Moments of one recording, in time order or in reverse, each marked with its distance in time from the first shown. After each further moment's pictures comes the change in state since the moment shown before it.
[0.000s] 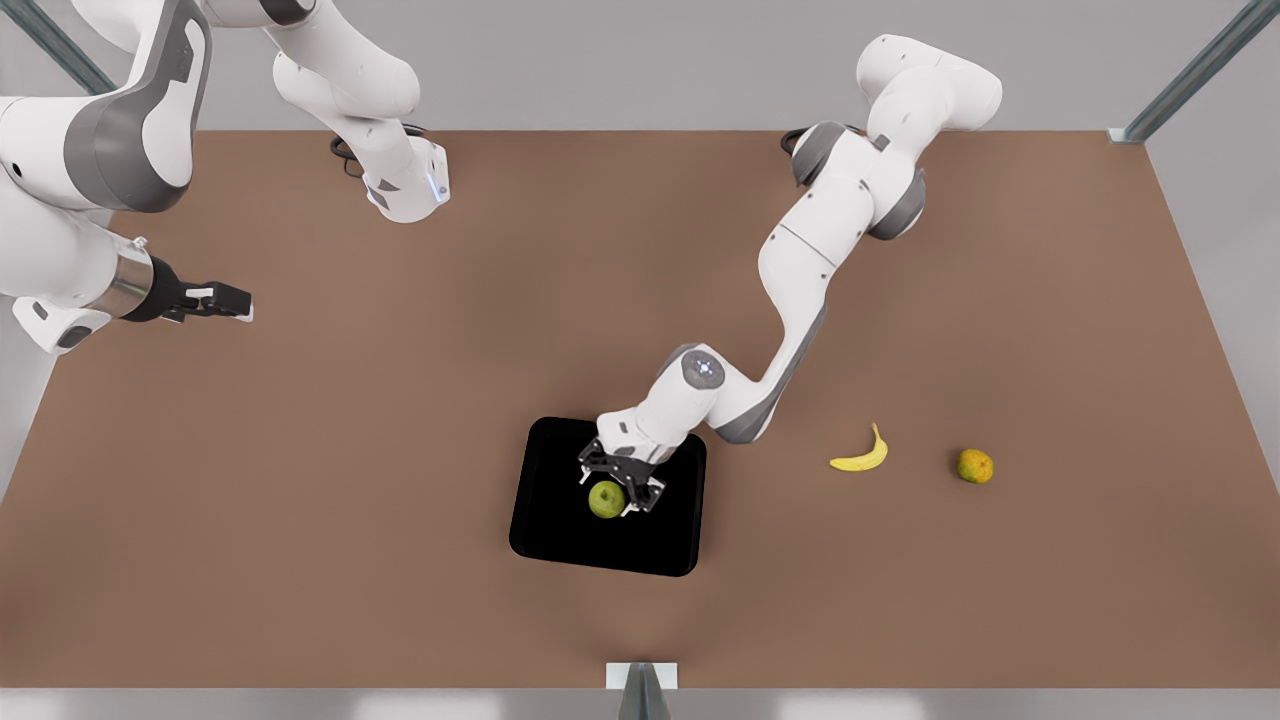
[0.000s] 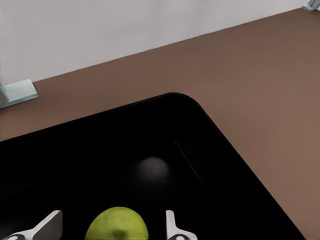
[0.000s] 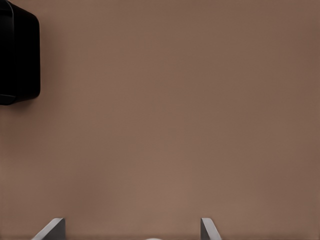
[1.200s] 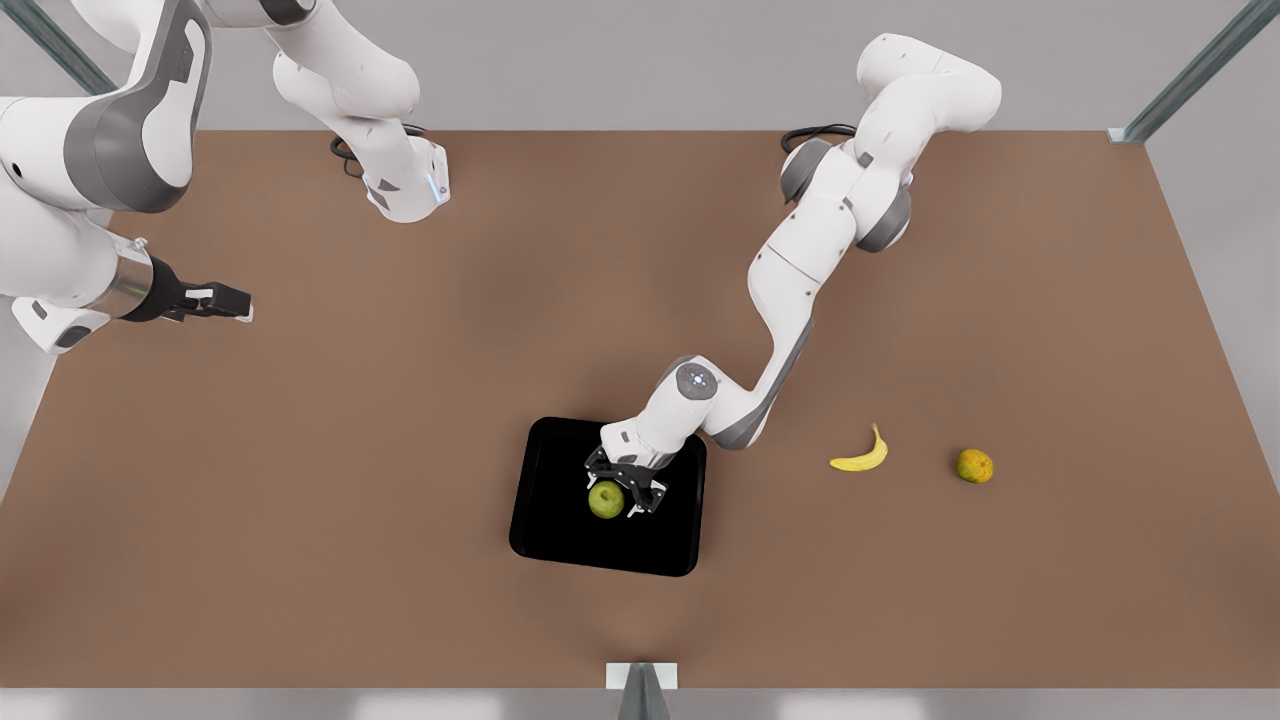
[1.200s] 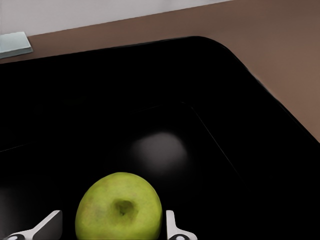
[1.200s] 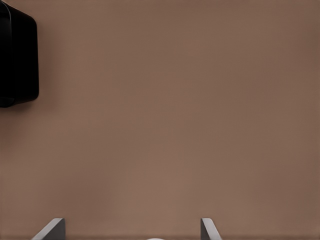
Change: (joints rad) left arm -0.034 0.111 0.051 0.039 -0.004 0.055 -0.047; right arm 0.000 0.000 0.000 0.000 -0.001 0.001 0.014
